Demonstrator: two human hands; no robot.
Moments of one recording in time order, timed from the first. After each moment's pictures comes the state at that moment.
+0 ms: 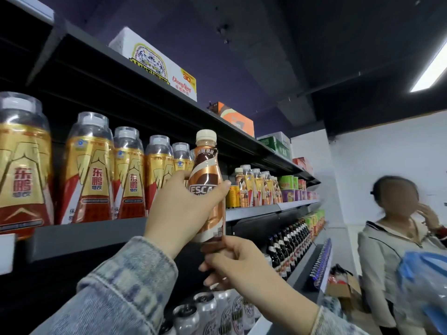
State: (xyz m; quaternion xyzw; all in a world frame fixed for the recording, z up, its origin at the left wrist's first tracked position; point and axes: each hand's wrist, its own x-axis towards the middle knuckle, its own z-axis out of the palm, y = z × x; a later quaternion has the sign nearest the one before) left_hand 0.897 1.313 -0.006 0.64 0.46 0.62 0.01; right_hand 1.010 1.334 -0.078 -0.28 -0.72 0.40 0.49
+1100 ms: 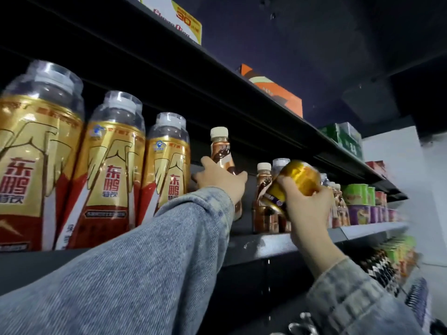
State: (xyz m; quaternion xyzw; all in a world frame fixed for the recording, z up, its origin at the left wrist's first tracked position) left_hand 0.966 1.630 0.068 0.47 0.61 0.64 -0.01; right_hand 1.076 1.683 0.025 -0.23 -0.48 0.34 0.78
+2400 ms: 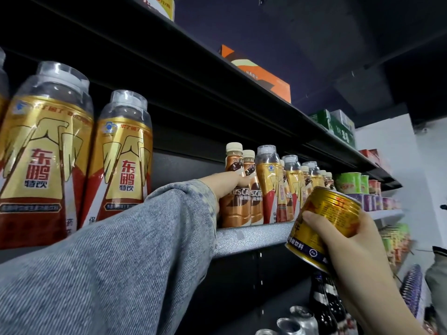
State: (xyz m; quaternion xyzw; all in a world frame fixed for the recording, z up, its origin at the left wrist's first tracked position) left_hand 0.970 1.694 0.067 0.58 0.54 0.52 0.32; right_hand 1.150 1.676 -0.042 -0.21 -0.53 0.36 0.74
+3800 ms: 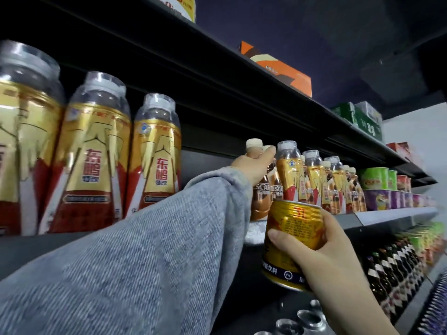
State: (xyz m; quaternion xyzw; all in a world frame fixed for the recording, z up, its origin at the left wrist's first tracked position) left_hand 0.991 1.668 0.074 0.58 0.60 0.54 0.07; right_hand 1.109 1.645 -0.052 -0.21 -0.64 0.37 0.65
